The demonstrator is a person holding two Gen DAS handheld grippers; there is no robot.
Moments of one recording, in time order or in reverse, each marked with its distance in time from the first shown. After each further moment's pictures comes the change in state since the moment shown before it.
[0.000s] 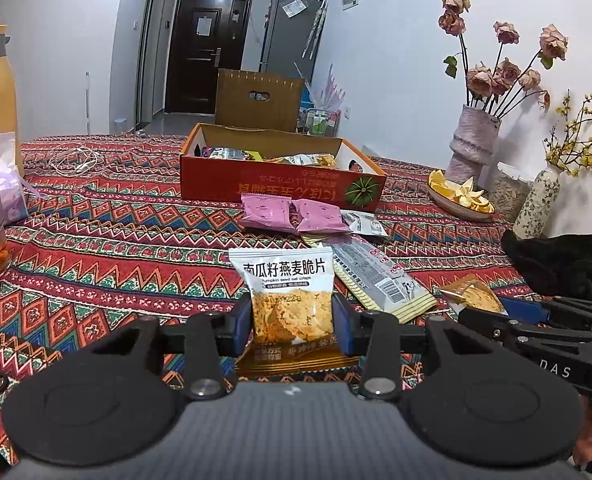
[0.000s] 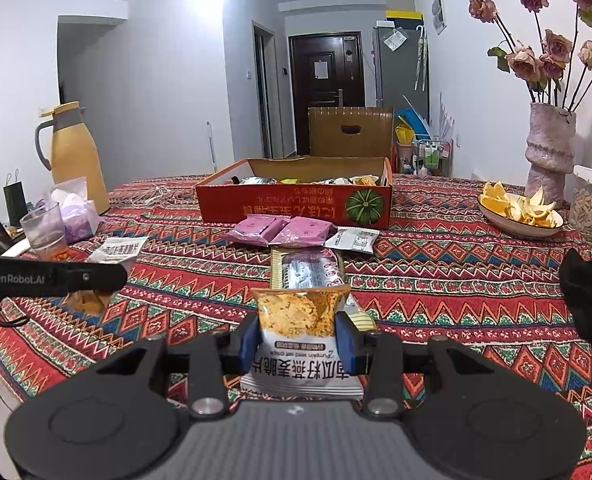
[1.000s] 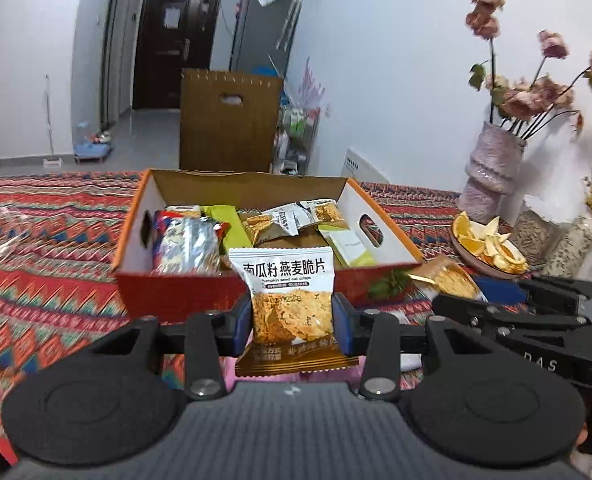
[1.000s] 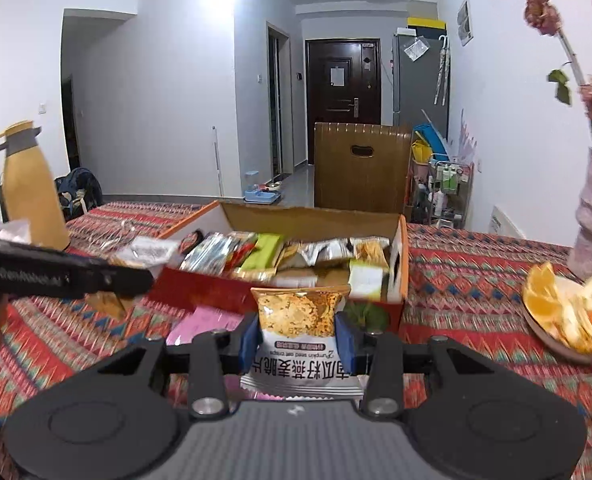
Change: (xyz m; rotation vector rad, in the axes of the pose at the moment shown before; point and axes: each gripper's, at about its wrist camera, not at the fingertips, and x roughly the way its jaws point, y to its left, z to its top) left arm 0.177 0.026 0.152 0.047 0.050 -0.094; right arm 0.164 -0.049 0.137 -0.059 -0.011 0.030
